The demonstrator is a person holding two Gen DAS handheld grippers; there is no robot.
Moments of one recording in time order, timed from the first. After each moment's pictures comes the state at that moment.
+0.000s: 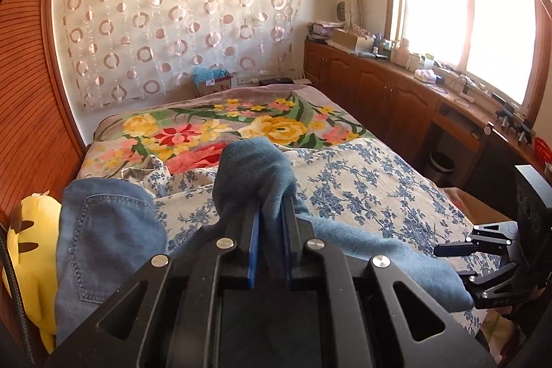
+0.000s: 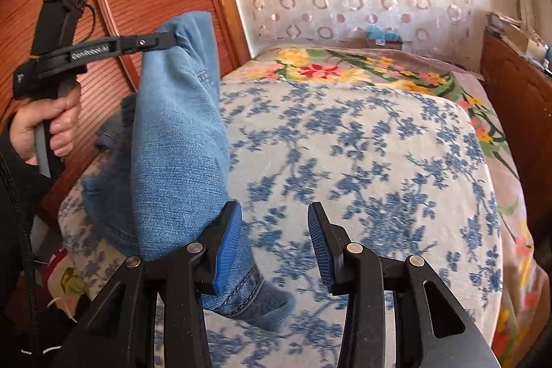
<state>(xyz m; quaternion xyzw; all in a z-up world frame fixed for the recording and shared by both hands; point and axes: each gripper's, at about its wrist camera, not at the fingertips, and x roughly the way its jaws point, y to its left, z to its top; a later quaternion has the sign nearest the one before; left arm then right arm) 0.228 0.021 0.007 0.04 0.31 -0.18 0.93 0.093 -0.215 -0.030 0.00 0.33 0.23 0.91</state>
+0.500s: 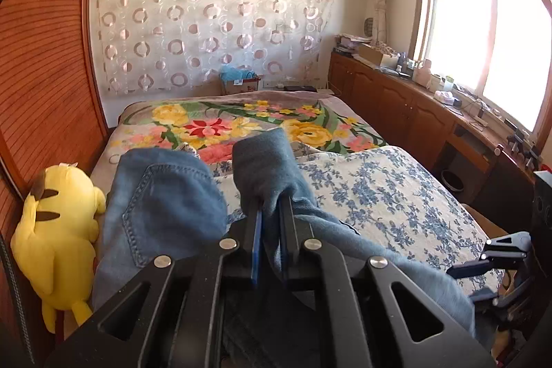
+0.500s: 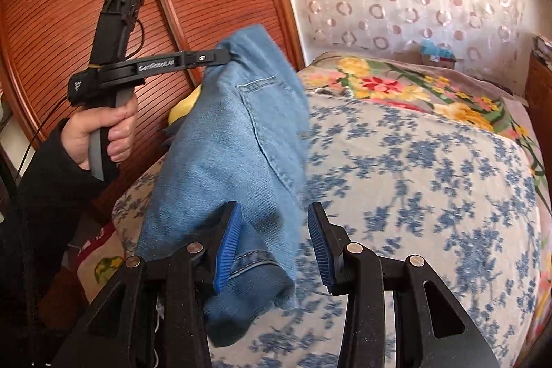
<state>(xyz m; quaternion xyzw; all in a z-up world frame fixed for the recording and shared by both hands) 0.202 0.105 0.002 0.00 0.31 -0.14 0.94 0.074 -0.143 -0.005 -0.02 0.32 0.33 0.89</state>
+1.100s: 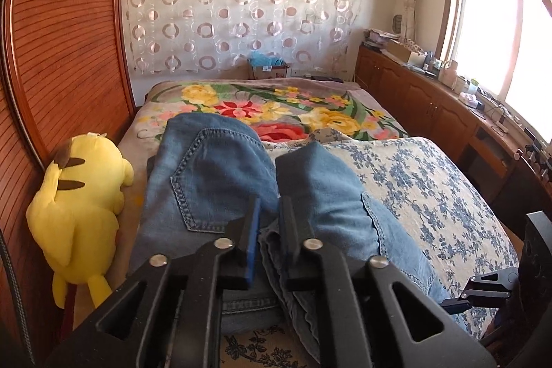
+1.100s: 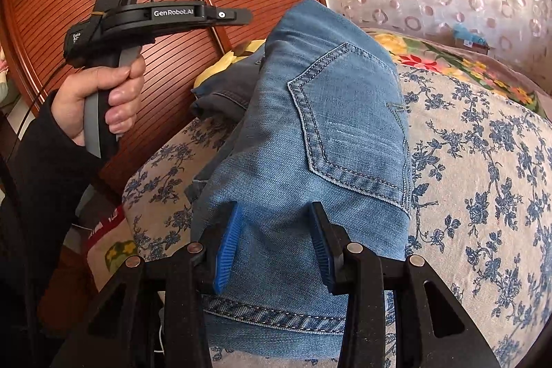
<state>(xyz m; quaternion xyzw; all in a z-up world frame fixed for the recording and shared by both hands) 0.193 0.145 -0.026 -0.02 0.34 -0.09 0.94 0.094 -0.062 -0.059 -0.04 0.36 0.37 0.86</state>
